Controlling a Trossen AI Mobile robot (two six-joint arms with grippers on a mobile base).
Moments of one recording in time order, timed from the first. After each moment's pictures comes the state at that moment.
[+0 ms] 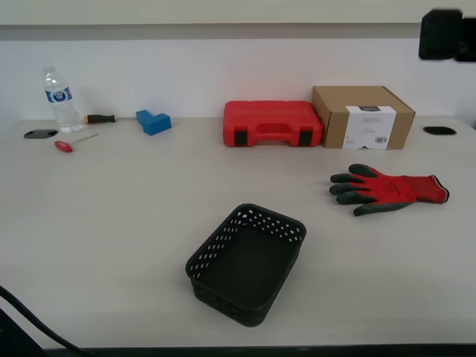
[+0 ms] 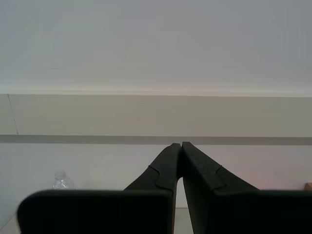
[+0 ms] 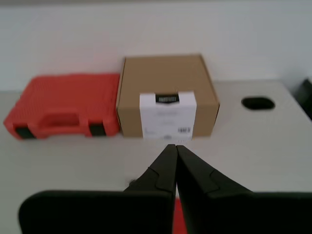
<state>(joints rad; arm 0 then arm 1) -0.01 1.32 0.52 0.33 0.02 0.03 0.00 1.05 0.52 0.61 -0.01 0.00</state>
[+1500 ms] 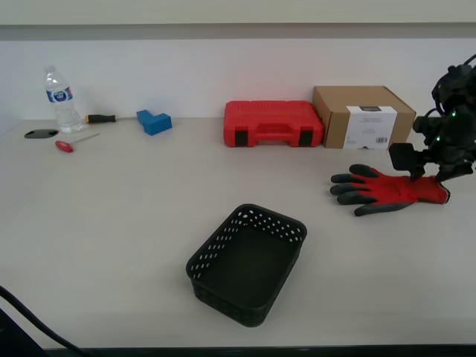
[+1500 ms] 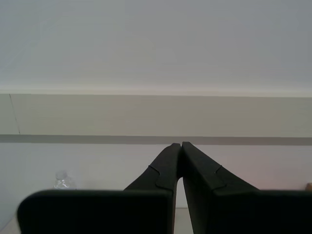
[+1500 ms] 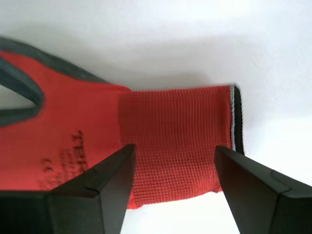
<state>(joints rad) -0.16 2.35 1.12 0.04 0.03 -0.07 0.00 1.05 0.52 0.61 -0.01 0.00</state>
